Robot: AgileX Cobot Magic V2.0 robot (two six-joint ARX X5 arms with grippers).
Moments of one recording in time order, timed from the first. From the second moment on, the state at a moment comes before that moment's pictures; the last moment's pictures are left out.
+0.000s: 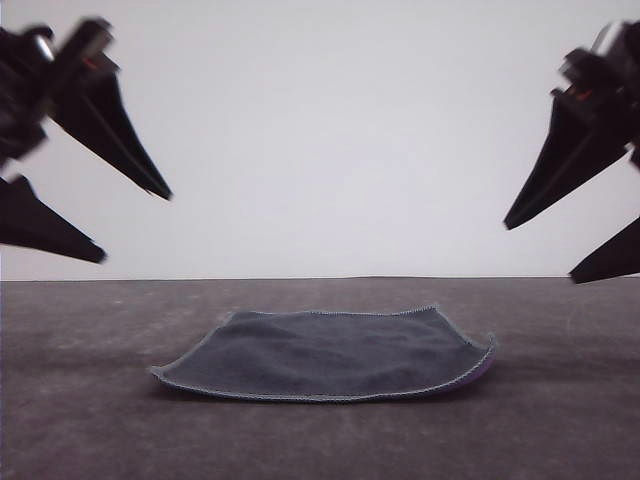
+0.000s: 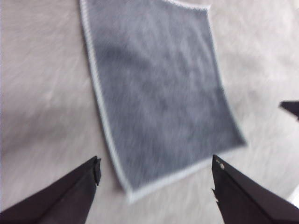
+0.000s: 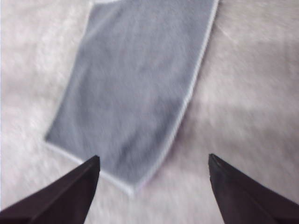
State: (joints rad) left_arx -0.28 1.20 0.69 -0.27 0.53 -0.41; right_arx 0.18 1.11 0.54 -0.17 -0.58 0.37
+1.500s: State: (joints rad) left_arx -0.26 2.02 1.24 -0.03 0.66 -0.54; right_arx 0.10 1.90 1.03 0.06 -0.76 0.40
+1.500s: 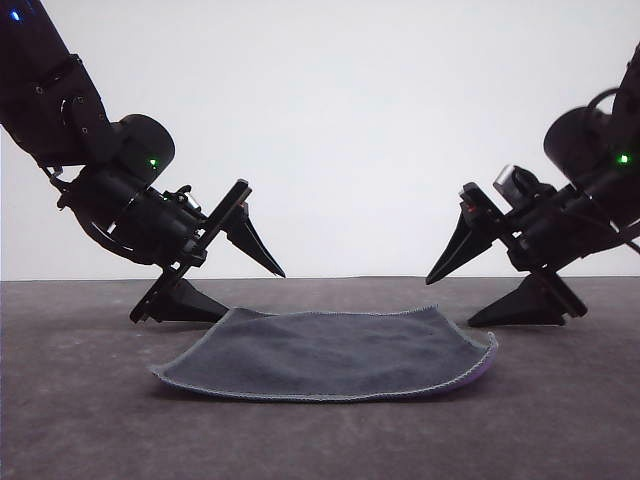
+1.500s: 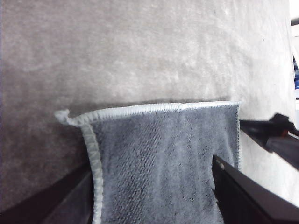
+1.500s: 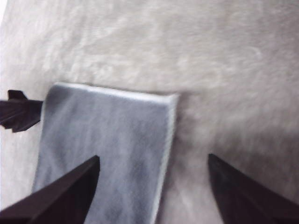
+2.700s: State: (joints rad) left_arx -0.26 2.02 1.24 -0.03 0.59 -0.50; right_arx 0.14 1.96 1.06 0.13 -0.73 0.40
